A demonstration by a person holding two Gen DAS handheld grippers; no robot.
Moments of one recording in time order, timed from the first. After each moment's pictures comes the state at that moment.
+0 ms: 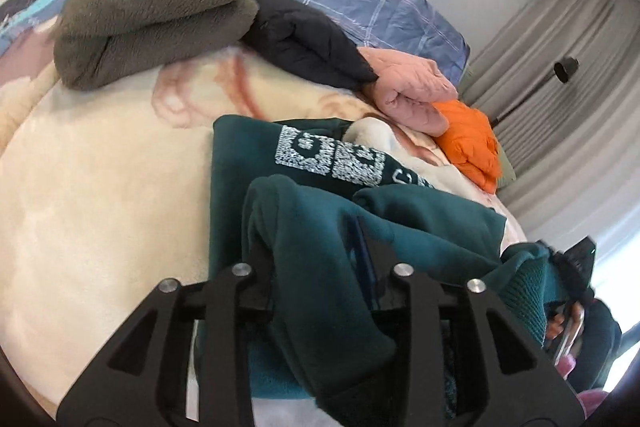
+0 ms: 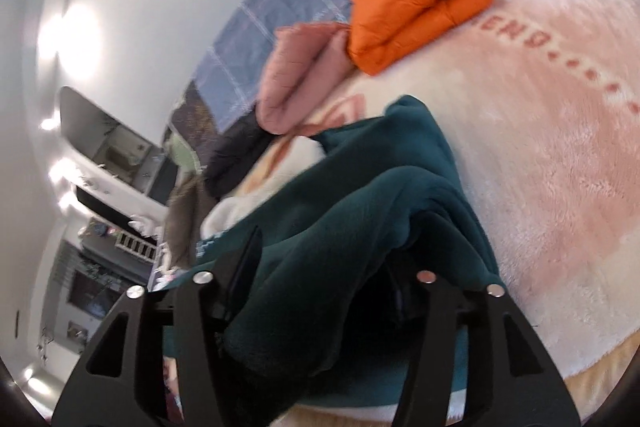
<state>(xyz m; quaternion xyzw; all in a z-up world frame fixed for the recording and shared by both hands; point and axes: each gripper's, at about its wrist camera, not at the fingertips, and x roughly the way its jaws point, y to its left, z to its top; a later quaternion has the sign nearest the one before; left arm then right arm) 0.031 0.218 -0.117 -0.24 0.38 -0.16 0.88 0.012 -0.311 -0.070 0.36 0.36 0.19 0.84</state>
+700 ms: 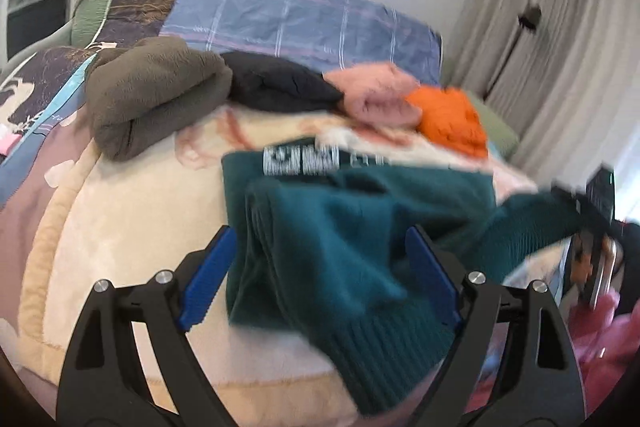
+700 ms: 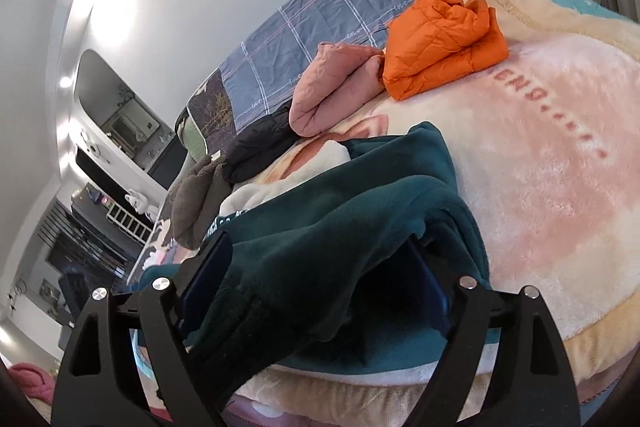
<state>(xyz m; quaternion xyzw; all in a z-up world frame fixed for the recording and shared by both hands) -0.065 0.199 -0.061 -0.10 0.32 -0.15 0.93 -0.029 -0.304 -0.041 0.29 0.33 0.19 0.88</state>
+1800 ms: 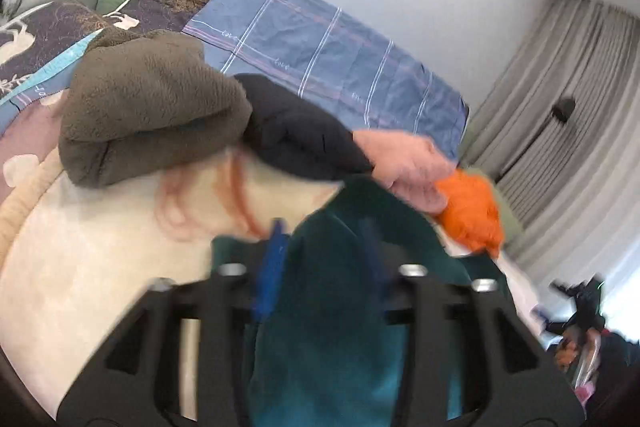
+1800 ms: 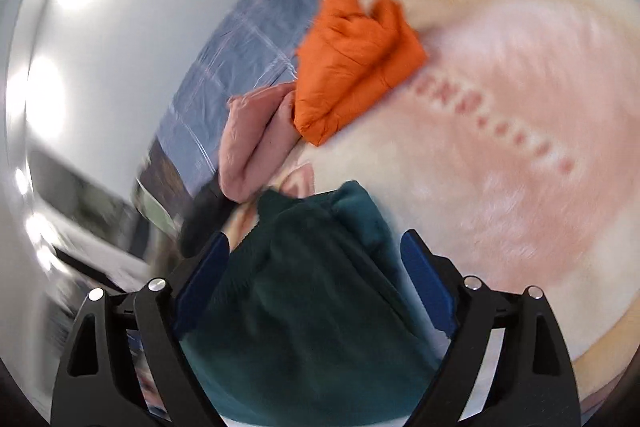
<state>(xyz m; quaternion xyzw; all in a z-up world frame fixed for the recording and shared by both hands) 0.035 0.228 -0.076 -0.23 0.27 -0.10 0.93 0.023 -0.360 -0.041 0.35 0.34 0.06 0.87</state>
